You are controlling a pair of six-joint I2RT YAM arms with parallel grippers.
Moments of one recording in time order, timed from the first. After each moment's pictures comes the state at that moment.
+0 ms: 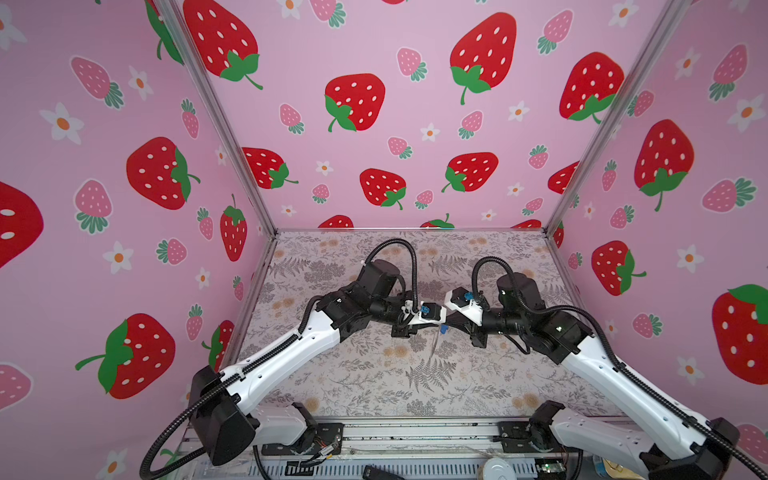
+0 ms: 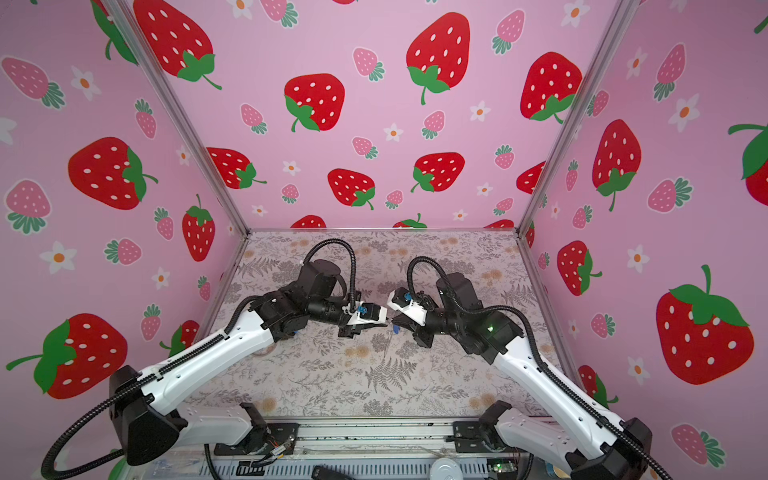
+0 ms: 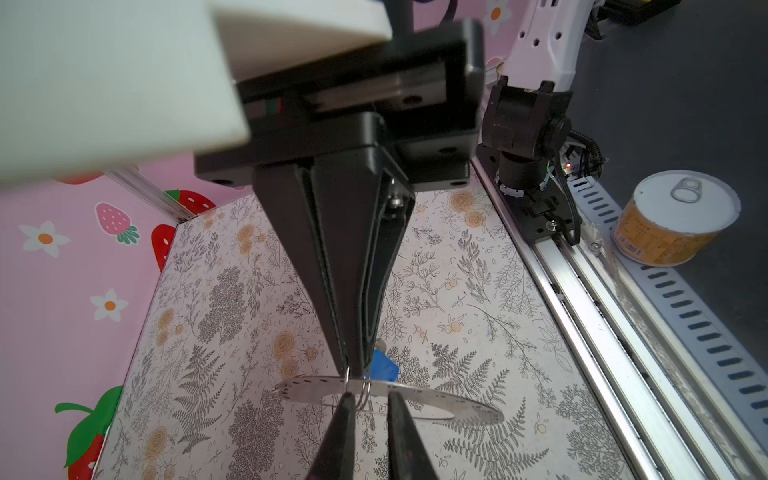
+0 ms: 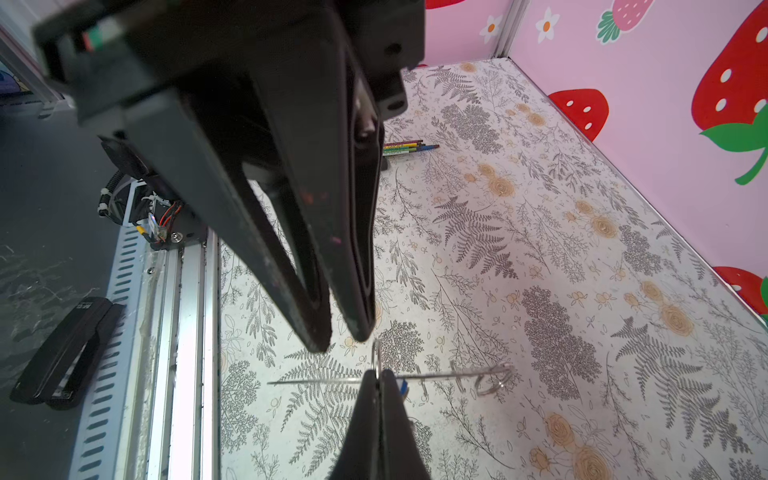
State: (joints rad) left arm -0.76 1.33 1.19 -0.52 0.63 0.86; right arm 0.74 1.02 0.98 -0.57 -0.52 -0.43
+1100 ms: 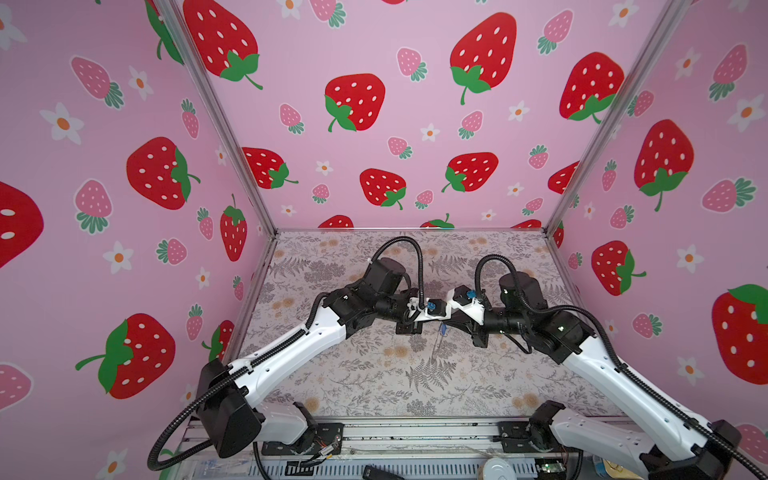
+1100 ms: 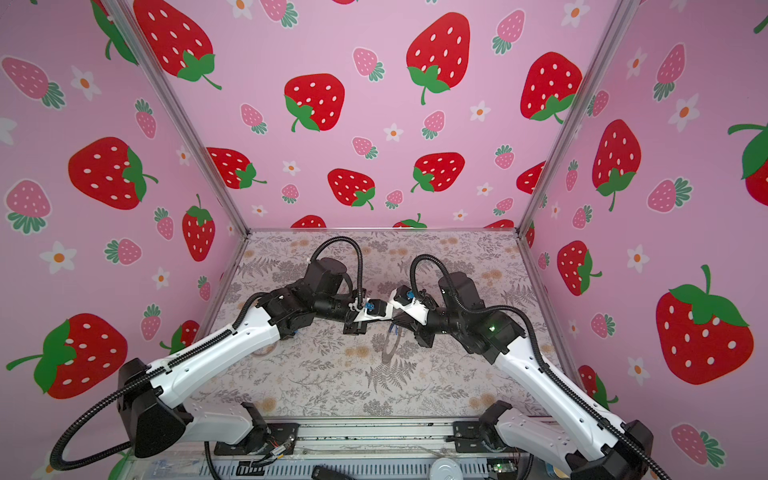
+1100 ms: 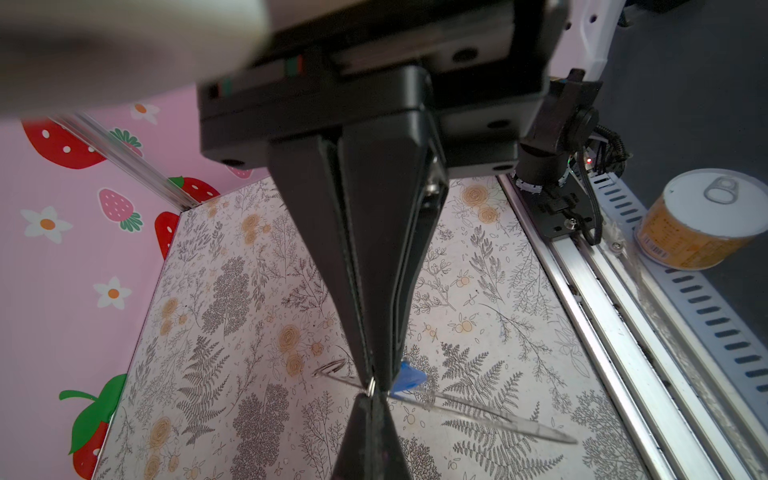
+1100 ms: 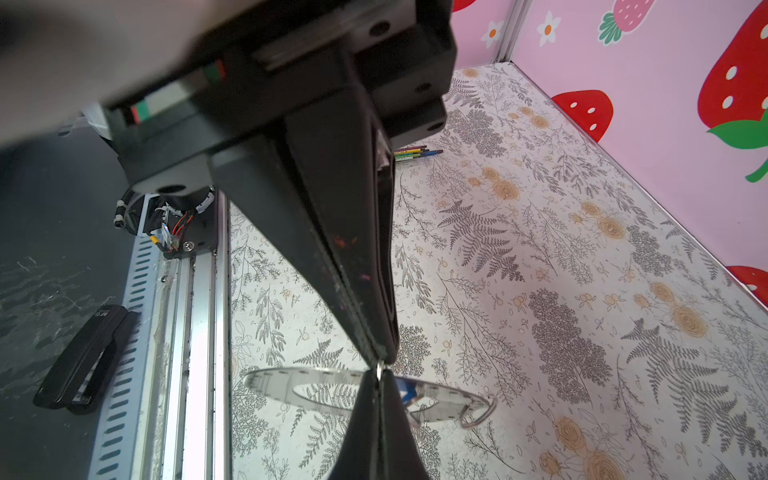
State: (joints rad) left arm -0.77 1.37 1.22 -0.50 0.60 0.82; right arm 0.74 1.01 0.98 -0.57 -0.54 -0.40
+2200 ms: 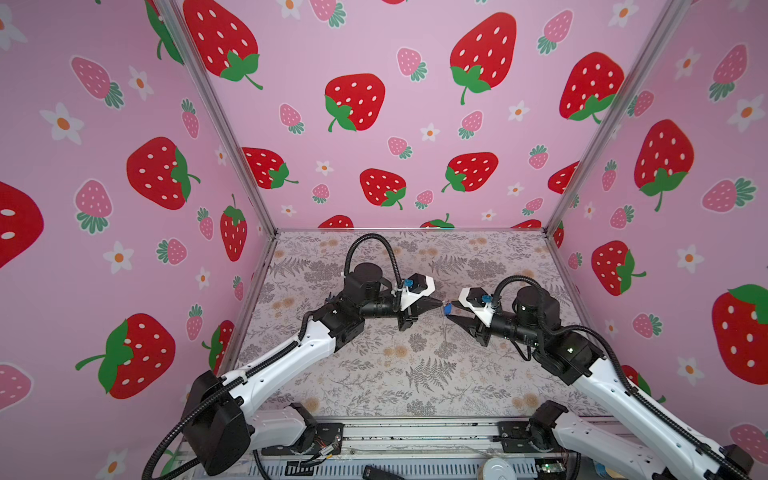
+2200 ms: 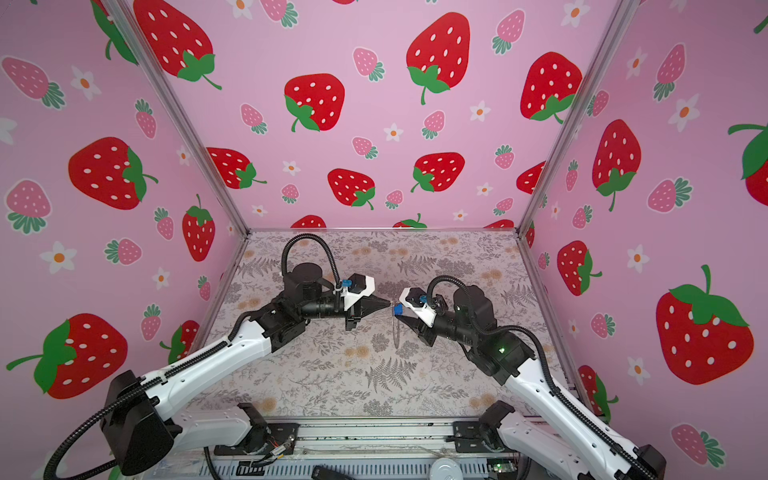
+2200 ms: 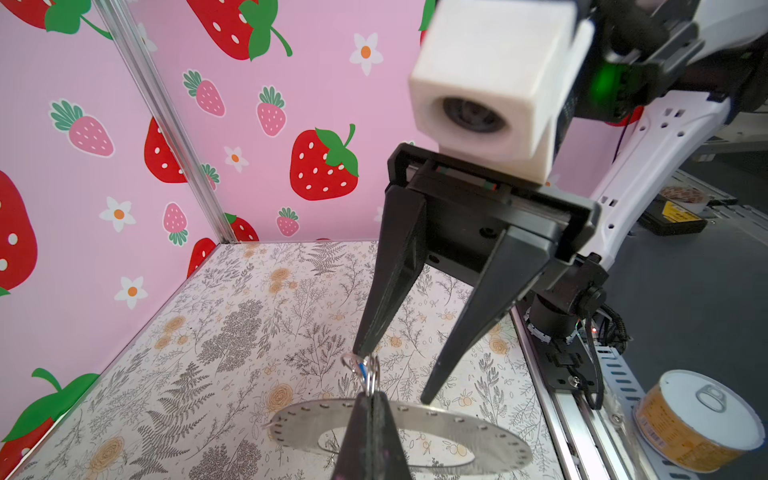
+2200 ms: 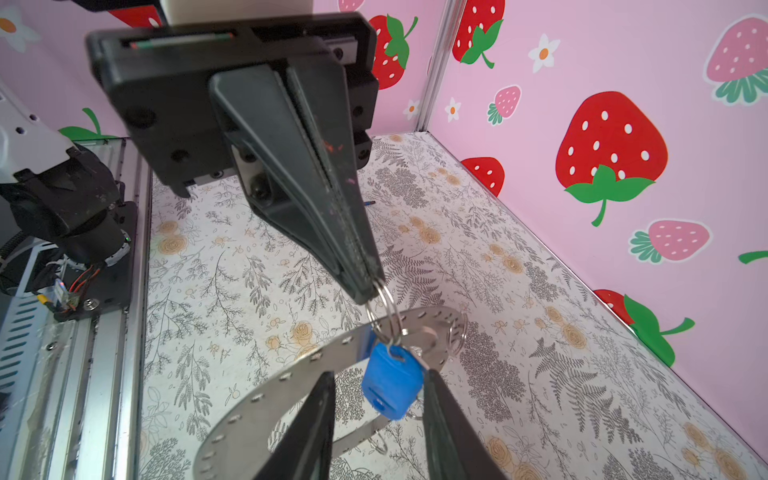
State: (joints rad) left arm -0.70 1.26 0.98 0.06 0.72 0.31; right arm 0.74 0.85 0.81 -0.28 -0.39 -0.35
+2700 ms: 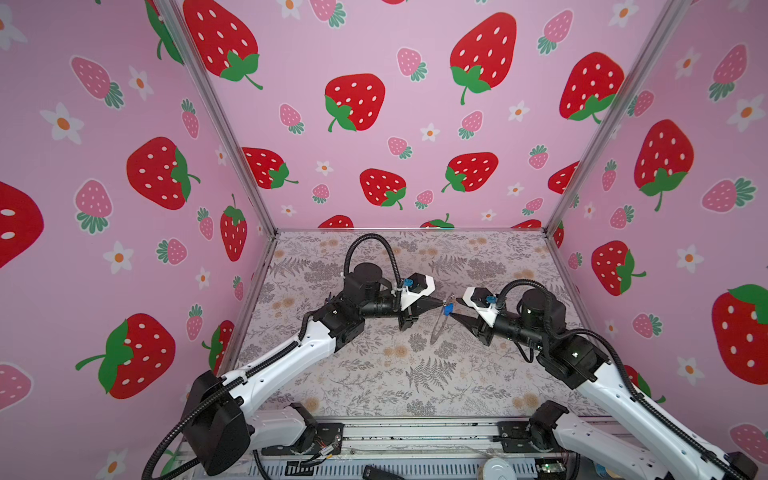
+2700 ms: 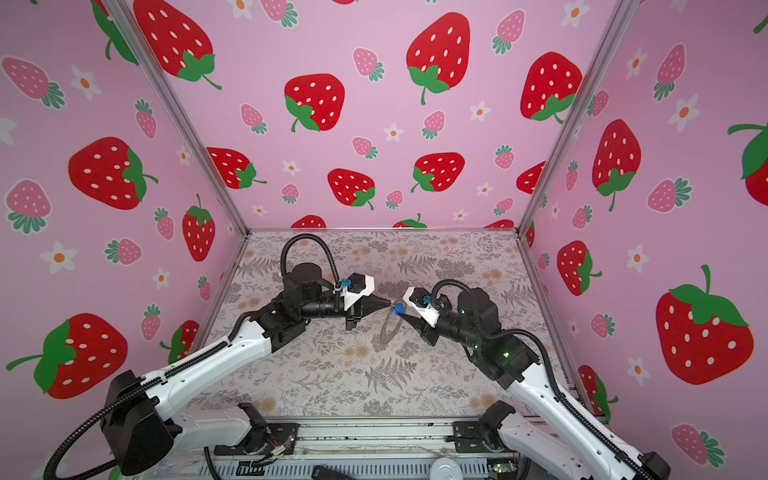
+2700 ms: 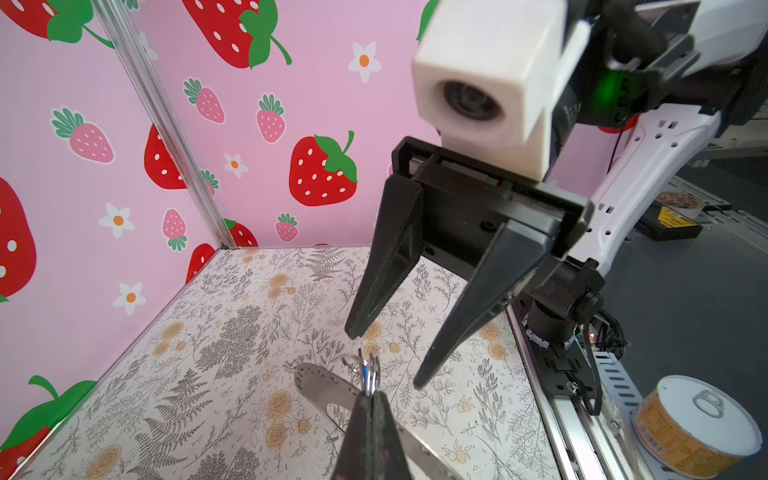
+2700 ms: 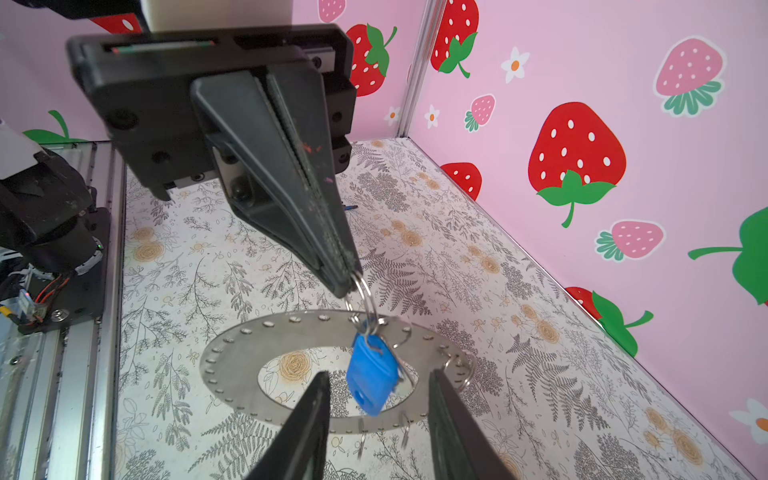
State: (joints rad) left arm -0.70 1.26 0.98 0.07 0.72 0.31; right arm 0.74 0.82 0.80 -0.28 -0.35 -0.35
